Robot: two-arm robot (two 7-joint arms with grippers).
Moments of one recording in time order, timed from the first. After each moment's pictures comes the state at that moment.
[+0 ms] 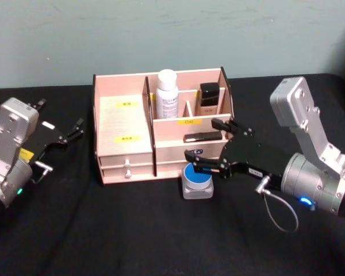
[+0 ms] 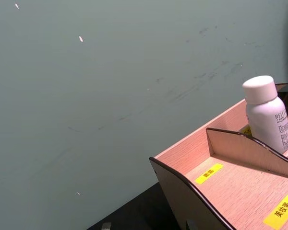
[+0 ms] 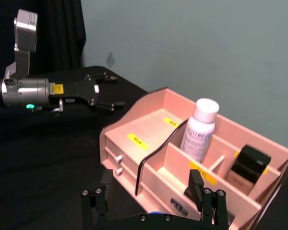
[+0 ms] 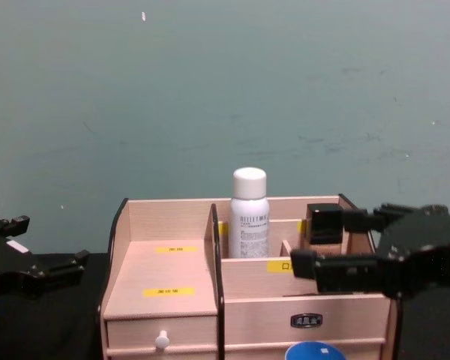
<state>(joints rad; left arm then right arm) -0.20 0.60 0.45 -1.41 -0.25 -0.12 0.03 0.10 0.59 -0.41 -1.87 0.38 0.26 0.40</state>
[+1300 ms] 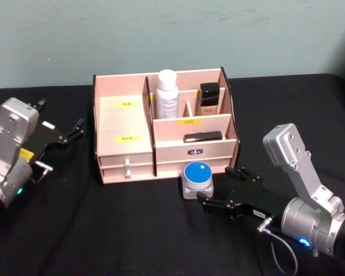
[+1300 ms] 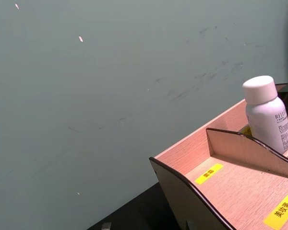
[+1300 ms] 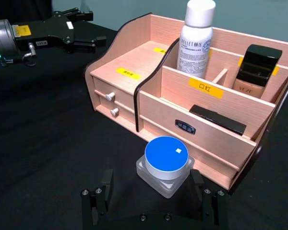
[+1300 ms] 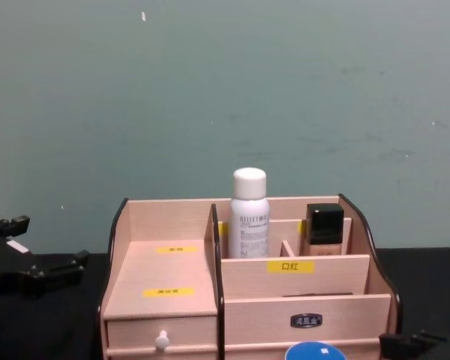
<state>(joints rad) -0.20 0.60 0.45 -1.41 -0.25 -0.12 0.03 -0.06 0.54 -0.37 -1.86 0.35 0.38 0.31</state>
